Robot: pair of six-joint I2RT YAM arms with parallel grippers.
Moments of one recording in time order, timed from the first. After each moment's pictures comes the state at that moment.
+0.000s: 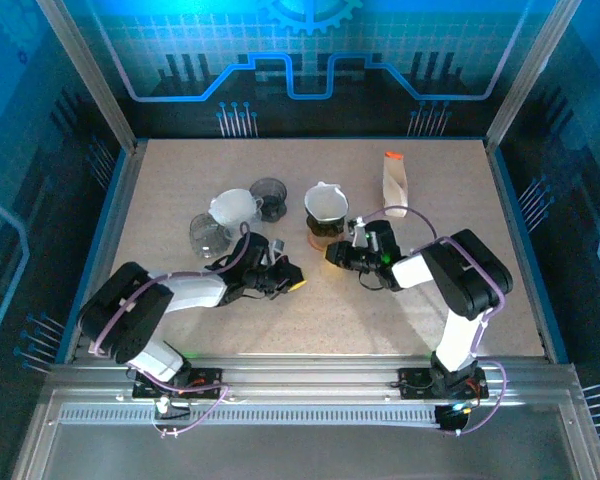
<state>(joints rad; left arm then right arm) -0.57 1.52 0.55 0.27 0.52 -1.16 0.43 1.84 0.63 0.62 -0.50 0.74</state>
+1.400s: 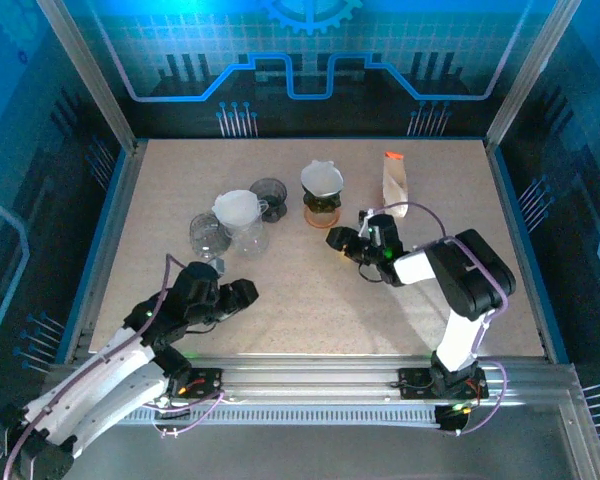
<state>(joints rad) -0.57 0.63 0.47 -0.62 0.14 -1.06 0.41 1.79 0.63 0.61 -0.34 0.87</state>
